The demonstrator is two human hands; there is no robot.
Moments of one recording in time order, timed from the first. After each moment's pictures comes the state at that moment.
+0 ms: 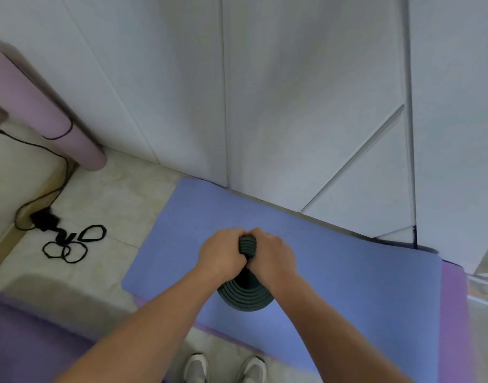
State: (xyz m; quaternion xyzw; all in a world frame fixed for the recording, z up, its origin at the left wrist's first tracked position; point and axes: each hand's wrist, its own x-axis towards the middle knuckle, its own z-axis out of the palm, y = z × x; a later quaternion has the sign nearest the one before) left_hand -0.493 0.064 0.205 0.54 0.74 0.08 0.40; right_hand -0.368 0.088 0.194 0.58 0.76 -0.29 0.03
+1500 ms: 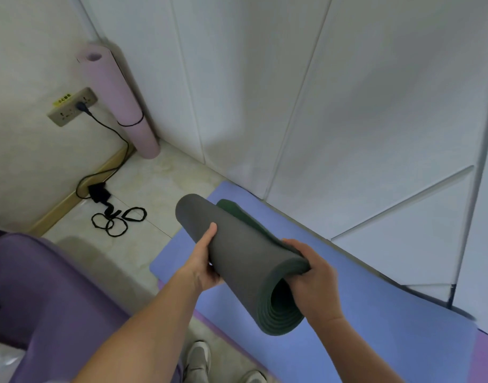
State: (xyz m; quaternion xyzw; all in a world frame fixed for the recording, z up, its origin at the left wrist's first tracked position) left_hand -0.600 0.015 0.183 -0.25 0.53 0.50 0.64; right_hand -0.385 0.063 0.261 0.55 0.68 -0.43 -0.24
